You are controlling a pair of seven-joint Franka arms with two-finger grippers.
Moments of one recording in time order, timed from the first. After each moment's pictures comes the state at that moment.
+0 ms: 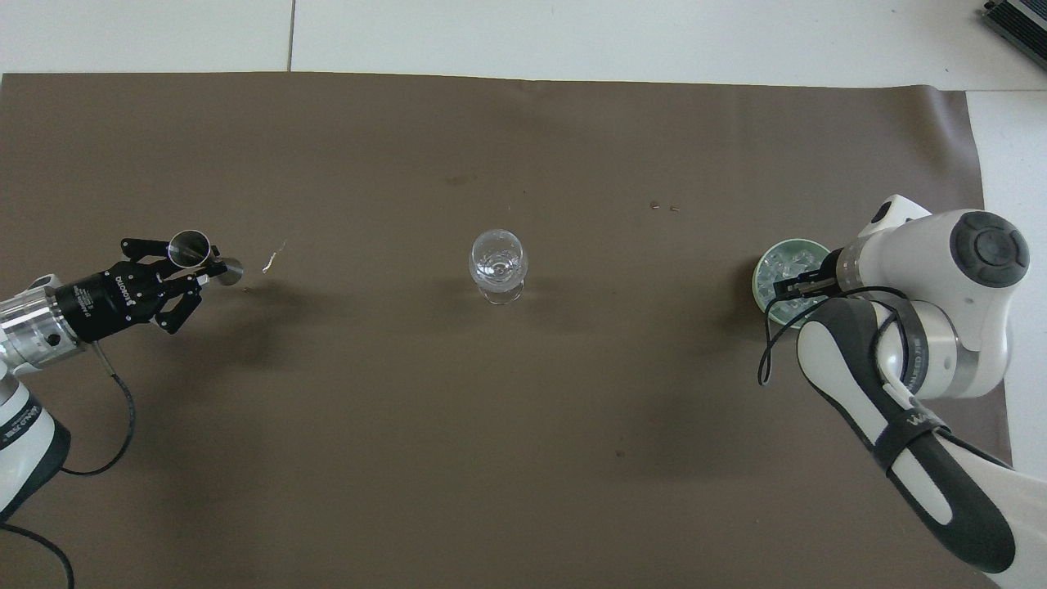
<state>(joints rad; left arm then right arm) 0.42 0.20 -0.12 -2.22 -1.48 1.93 -0.75 0.03 0.18 -0.06 -2.12 -0.03 2.38 -0.21</state>
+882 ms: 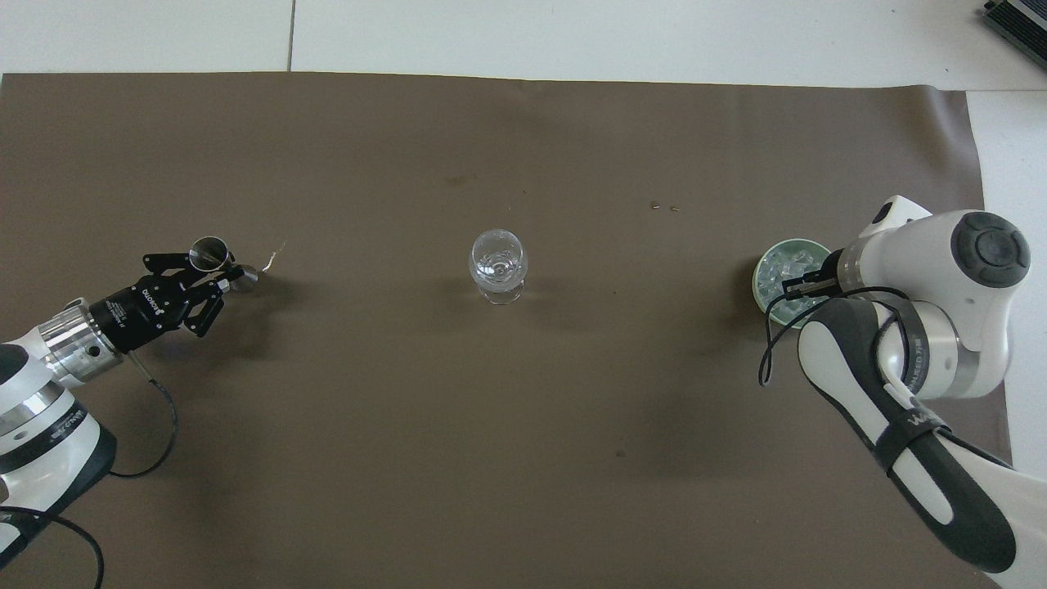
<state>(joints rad) 0.39 0.24 -0.13 -2.28 -1.63 2.06 -0.68 0.02 0.18 -0.06 -2.12 -0.03 2.38 -0.21</state>
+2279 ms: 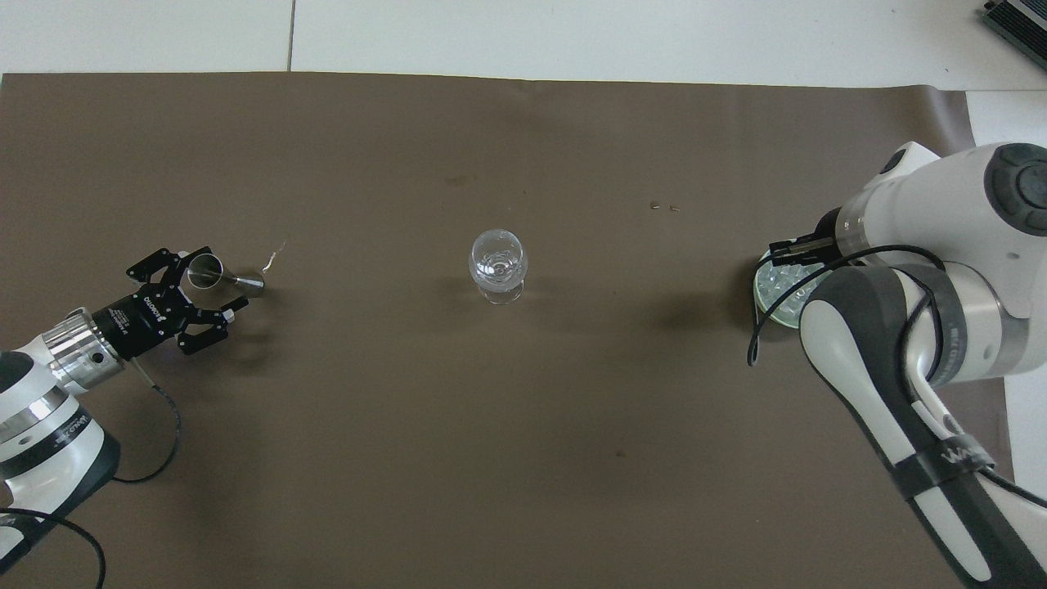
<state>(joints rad) 0.39 0.24 -0.12 -2.30 -1.64 2.07 -0.68 0.03 0.11 0.06 -1.89 -0.03 2.10 -0.01</state>
